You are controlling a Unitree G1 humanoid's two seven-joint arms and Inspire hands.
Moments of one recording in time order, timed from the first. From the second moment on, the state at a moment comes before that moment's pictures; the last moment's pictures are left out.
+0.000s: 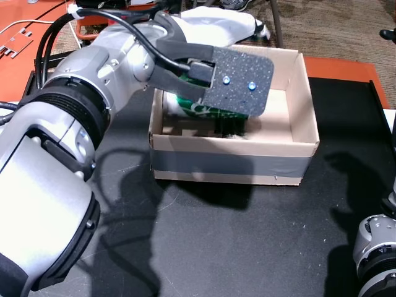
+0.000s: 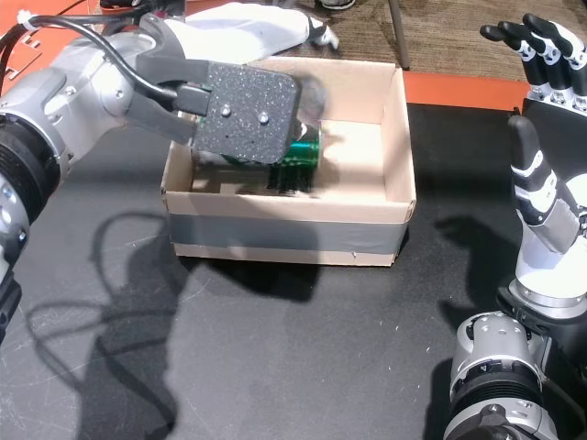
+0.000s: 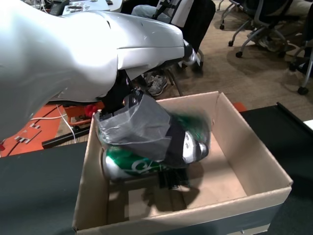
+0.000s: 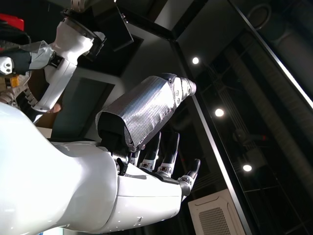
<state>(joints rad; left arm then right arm) -1.35 0.13 -0.48 1.39 0.71 -0.41 -0.19 -0.75 -0.04 -0.76 1.08 0.98 -0.90 1.55</state>
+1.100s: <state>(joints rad) -1.33 0.16 -0.26 1.38 0.49 -0.52 -0.28 -0.75 -0.04 -0.76 1.08 0.97 -0.93 1.55</state>
